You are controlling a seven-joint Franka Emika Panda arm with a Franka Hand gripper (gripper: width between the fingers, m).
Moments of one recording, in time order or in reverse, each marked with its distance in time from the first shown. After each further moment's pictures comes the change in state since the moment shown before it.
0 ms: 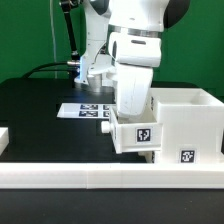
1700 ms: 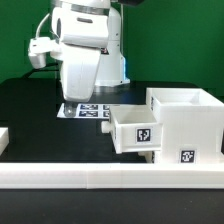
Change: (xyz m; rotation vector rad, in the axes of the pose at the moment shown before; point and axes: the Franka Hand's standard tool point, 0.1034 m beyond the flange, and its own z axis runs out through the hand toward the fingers) arm -0.100 0.004 -0.025 0.091 -0.031 -0.185
